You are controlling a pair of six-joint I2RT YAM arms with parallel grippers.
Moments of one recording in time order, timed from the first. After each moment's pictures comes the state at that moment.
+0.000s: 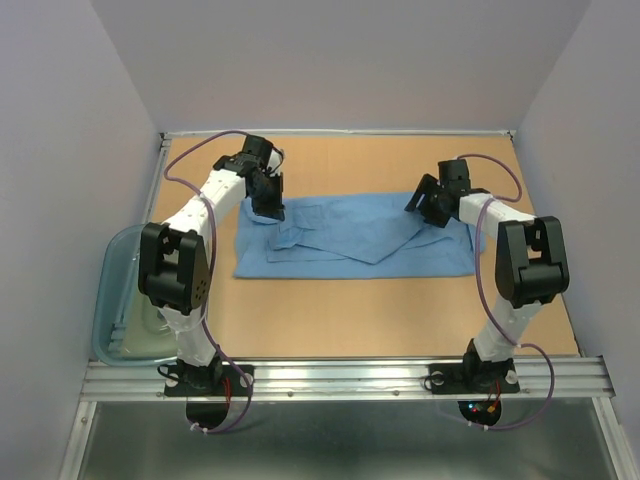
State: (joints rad) left arm -0.31 1.80 1.51 -0.80 0.19 -0.30; right arm 0.10 1.80 1.16 -0.24 -0.03 0.62
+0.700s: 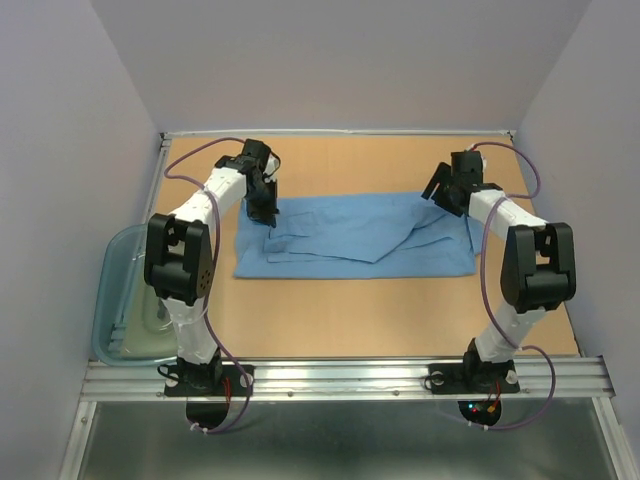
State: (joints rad) left arm -0.28 1.86 1.52 -0.85 0.14 -0.29; right arm 0.06 1.78 1.20 -0.23 0.11 0.55
